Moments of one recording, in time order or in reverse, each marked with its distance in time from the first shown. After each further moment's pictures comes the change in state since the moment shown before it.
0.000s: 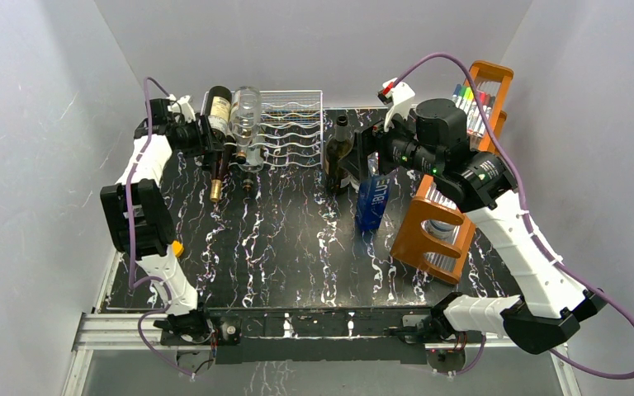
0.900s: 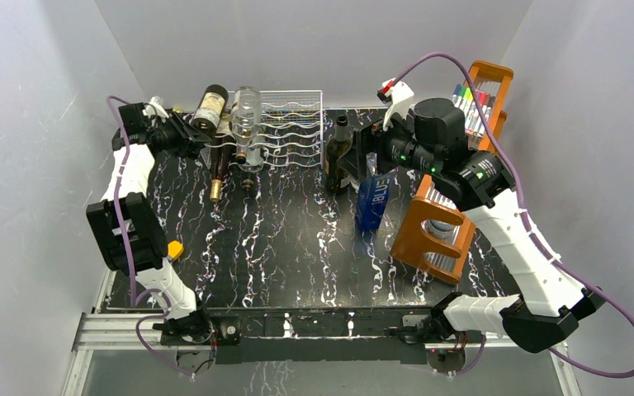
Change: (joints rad) left arm 0.106 -0.116 -0.087 0.087 0.153 -0.401; right arm 0.000 0.008 0.000 0.003 -0.004 0.027
